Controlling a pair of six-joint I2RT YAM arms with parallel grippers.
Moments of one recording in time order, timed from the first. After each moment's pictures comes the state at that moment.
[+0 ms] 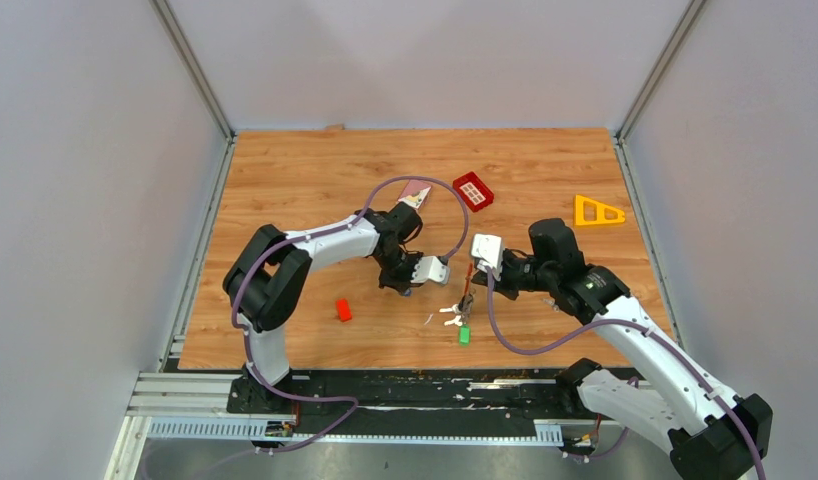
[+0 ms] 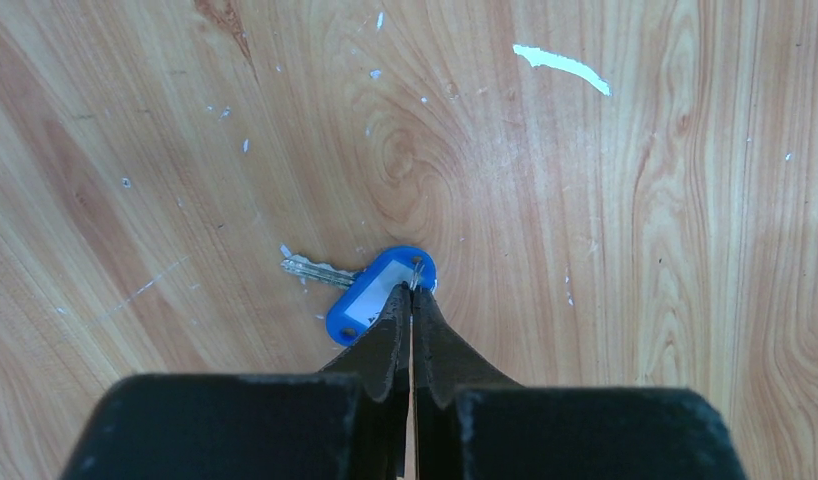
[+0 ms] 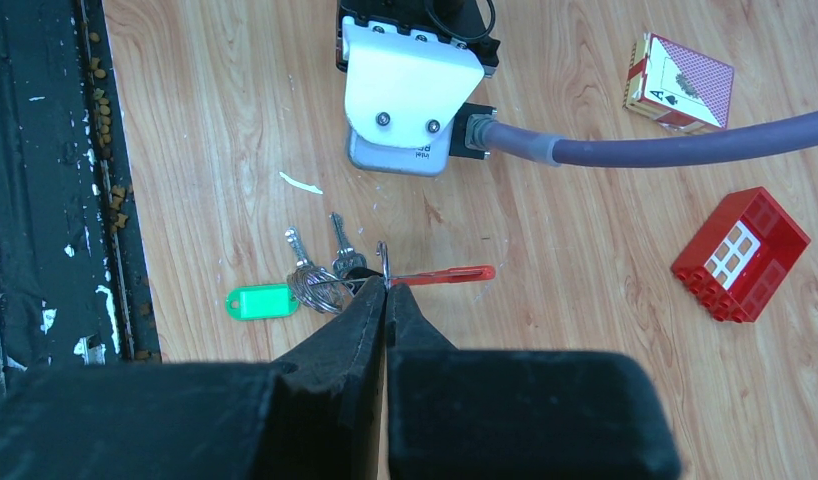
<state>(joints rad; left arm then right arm) -0.73 1.86 1.24 -0.75 0.44 1.04 0.54 0.91 0.78 -0.52 -0.57 -0.66</state>
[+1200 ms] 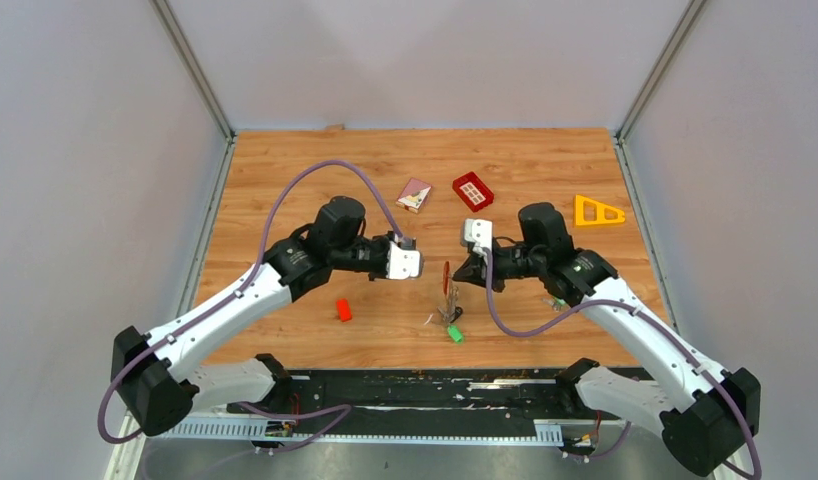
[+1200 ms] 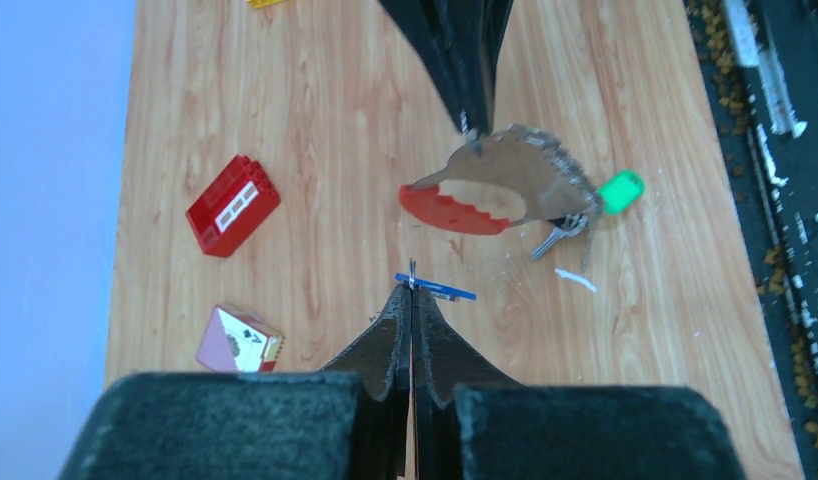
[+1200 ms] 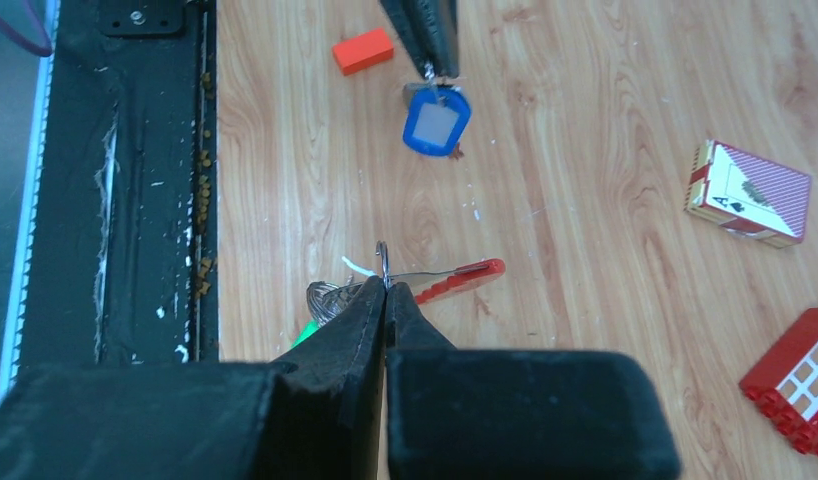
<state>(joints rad) -0.76 1.16 0.99 -0.38 0.58 0.84 0.55 1.03 0.87 -0.46 -0.78 -0.57</state>
